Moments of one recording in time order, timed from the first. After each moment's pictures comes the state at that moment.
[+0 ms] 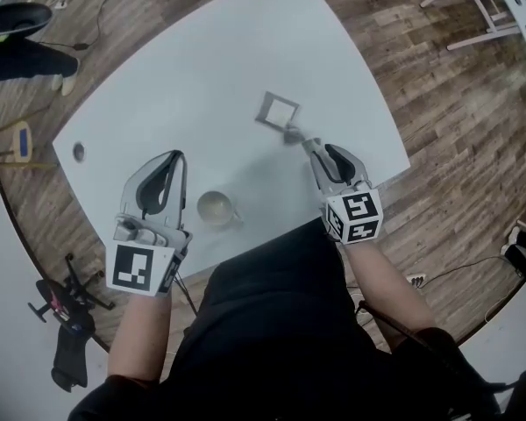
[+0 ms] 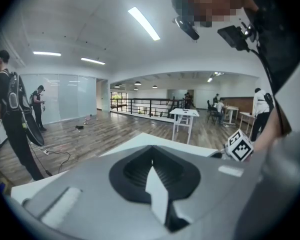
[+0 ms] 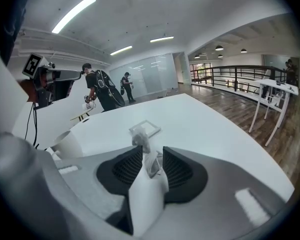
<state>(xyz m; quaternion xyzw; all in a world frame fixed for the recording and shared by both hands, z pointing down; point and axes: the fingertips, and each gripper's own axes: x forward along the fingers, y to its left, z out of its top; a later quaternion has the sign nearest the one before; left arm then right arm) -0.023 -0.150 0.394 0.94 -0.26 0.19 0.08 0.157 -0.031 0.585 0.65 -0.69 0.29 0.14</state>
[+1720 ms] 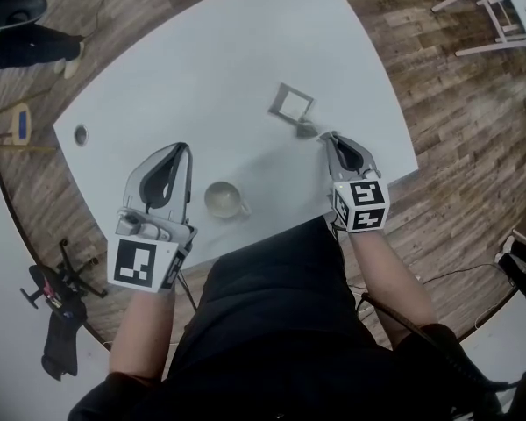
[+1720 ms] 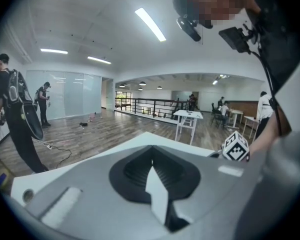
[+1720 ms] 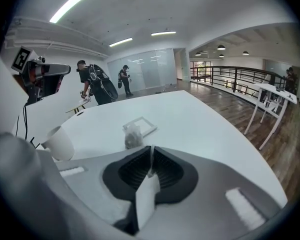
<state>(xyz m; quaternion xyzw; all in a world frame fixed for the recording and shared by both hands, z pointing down) -0.036 -0.150 0.397 0.94 -0.28 0.18 0.09 0.169 -0.042 0.595 0.65 -0.67 0.30 0.19</state>
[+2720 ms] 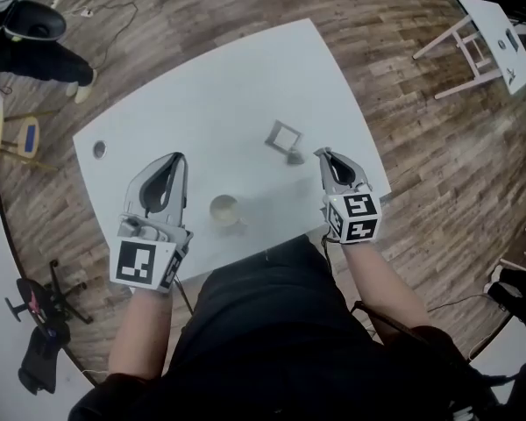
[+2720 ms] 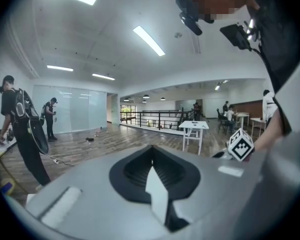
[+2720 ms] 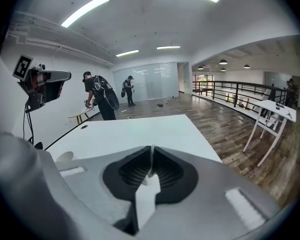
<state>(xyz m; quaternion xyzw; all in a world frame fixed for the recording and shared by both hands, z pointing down) -0.046 -0.151 0.336 0.94 -0.32 0.11 0.04 0.185 -0.064 0.521 0.67 -0.69 0.23 0.17</state>
